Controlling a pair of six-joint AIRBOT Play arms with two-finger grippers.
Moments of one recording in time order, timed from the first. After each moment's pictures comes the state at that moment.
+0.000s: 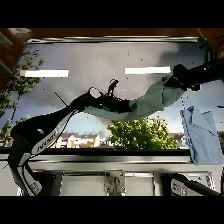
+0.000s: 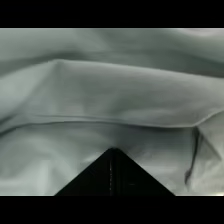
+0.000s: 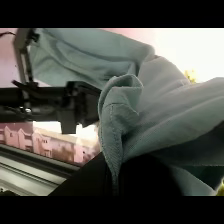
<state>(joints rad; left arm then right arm) -0.61 -1.94 1.54 0.43 -0.82 -1.28 -0.14 -1.30 1.58 -0.97 1.55 1.57</state>
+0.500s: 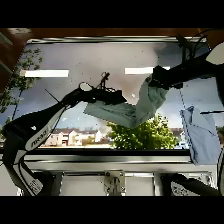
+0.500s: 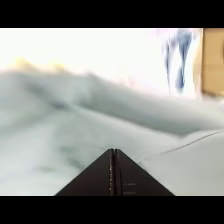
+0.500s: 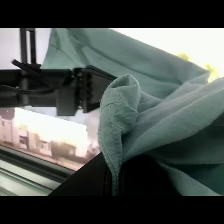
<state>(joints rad) -0.46 -1.90 1.54 0.35 -0.85 -1.21 0.10 -1.32 1.58 -1.07 1.40 1.66</state>
